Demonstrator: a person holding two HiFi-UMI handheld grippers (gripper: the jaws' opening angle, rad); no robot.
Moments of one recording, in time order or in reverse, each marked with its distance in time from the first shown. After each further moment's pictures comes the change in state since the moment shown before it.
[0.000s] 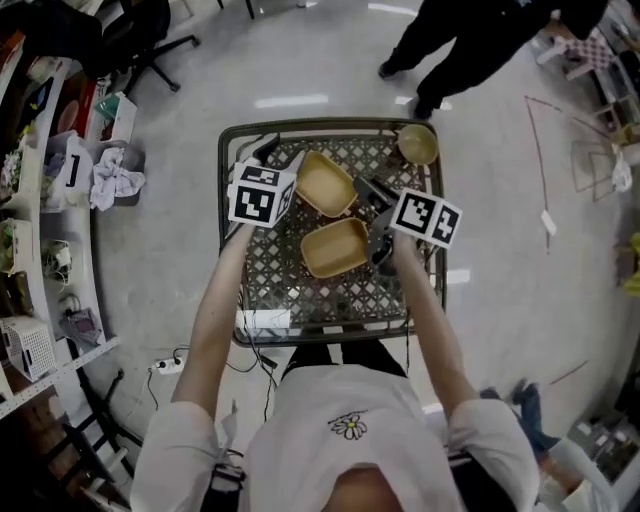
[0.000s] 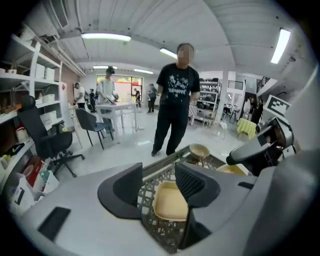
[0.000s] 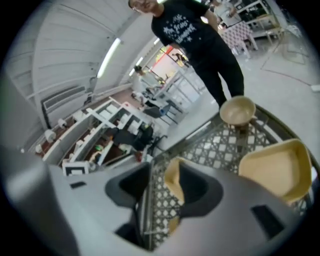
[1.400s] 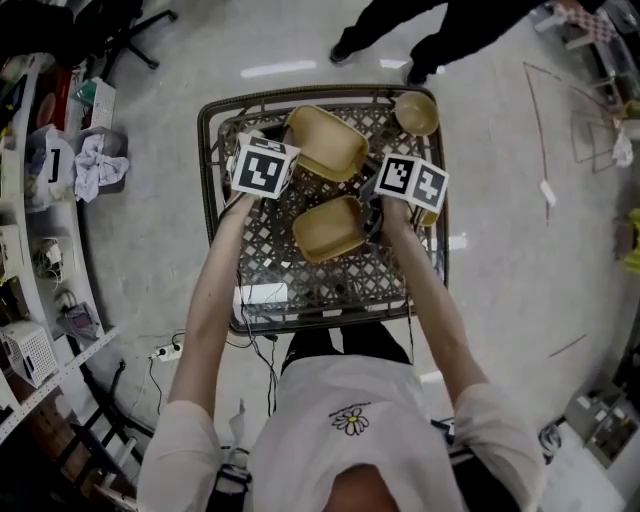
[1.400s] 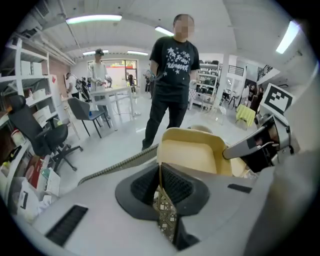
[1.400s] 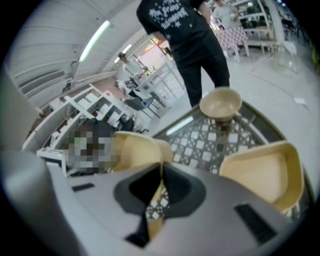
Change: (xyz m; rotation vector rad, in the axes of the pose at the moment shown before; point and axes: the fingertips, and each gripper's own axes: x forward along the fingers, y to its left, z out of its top) left arm 0.050 0.001 -0.047 0.057 0.196 -0.011; right arm 0.040 -0.072 -0.017 -0.006 0.083 -0.242
